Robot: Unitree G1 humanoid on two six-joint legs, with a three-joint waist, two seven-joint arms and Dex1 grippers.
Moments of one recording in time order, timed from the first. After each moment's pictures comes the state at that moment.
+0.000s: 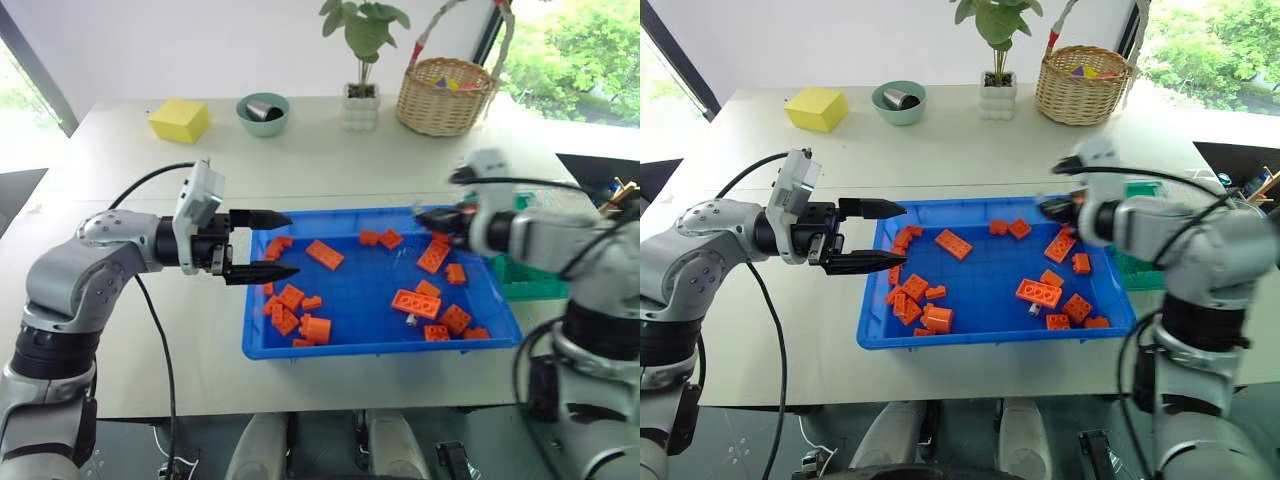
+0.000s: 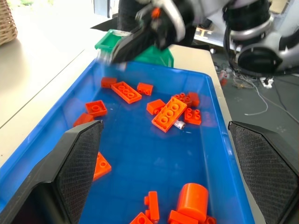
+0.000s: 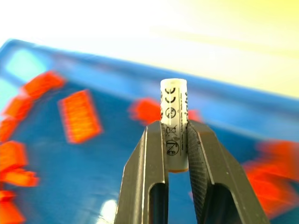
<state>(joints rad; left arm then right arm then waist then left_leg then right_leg) -0.54 0.77 0.03 -0.25 -0.75 0.69 -1.16 -0.72 -0.65 -0.34 -0.34 0.62 1.61 0.31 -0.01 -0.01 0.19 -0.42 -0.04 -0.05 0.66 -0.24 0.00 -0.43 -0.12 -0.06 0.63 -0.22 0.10</state>
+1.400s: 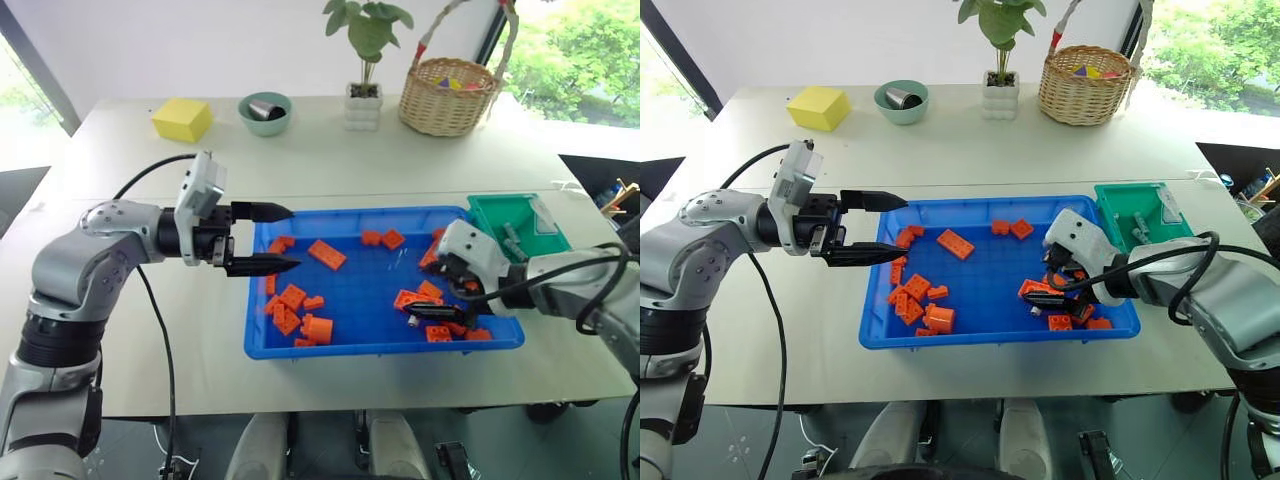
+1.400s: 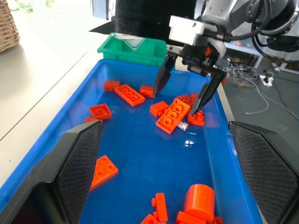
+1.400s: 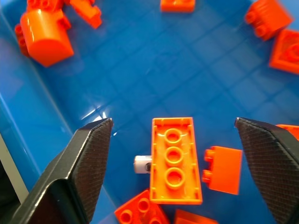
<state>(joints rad) -0.58 0.76 0.02 -0.21 -0.72 0.68 -1.19 -0.38 -1.04 0.06 -0.56 0.63 1.15 0.79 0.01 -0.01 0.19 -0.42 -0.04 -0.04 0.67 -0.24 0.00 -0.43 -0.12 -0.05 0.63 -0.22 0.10</state>
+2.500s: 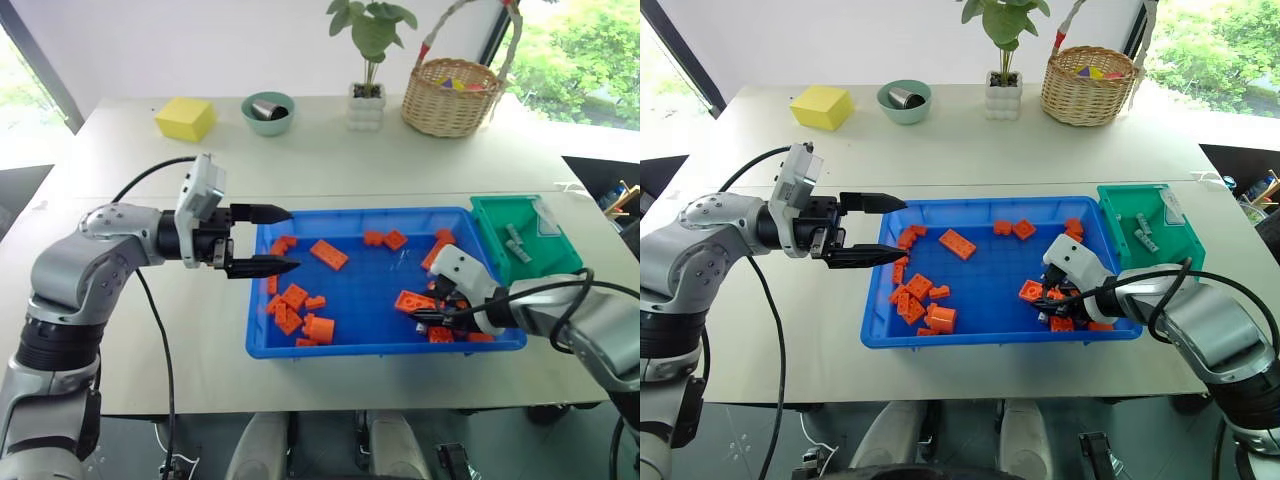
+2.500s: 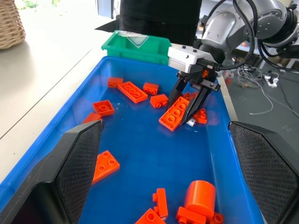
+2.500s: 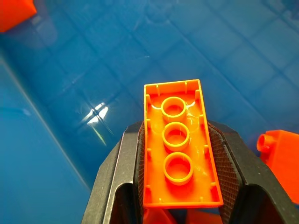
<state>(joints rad) -0.57 0.76 0.02 -0.21 -0.72 0.68 -1.17 -0.33 -0.95 0.11 -0.49 0.54 1.11 0.73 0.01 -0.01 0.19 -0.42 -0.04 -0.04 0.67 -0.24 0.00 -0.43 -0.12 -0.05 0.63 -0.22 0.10</state>
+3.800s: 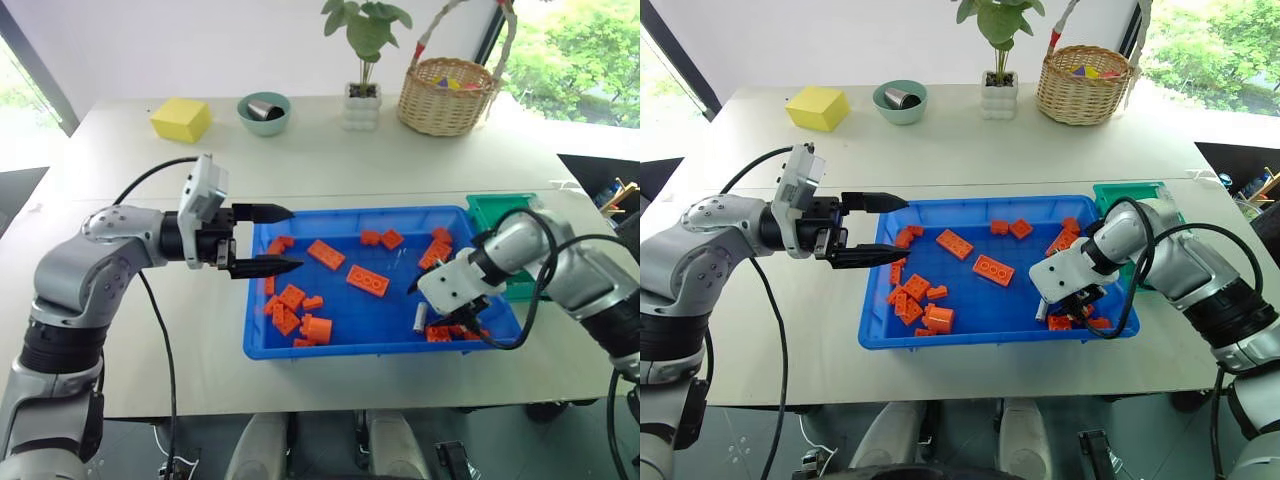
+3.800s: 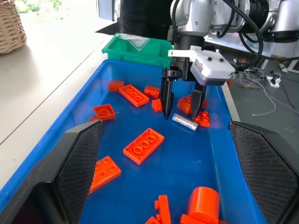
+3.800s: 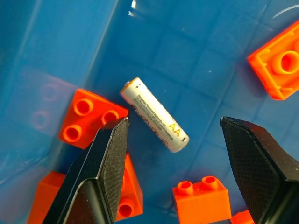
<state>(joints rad) -0.56 0.75 0.02 -0.24 -0.72 0.68 -1.15 -0.69 -1.04 0.50 0.01 -0.08 -0.12 1.49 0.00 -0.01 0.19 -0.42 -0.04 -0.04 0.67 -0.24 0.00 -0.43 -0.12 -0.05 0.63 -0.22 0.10</state>
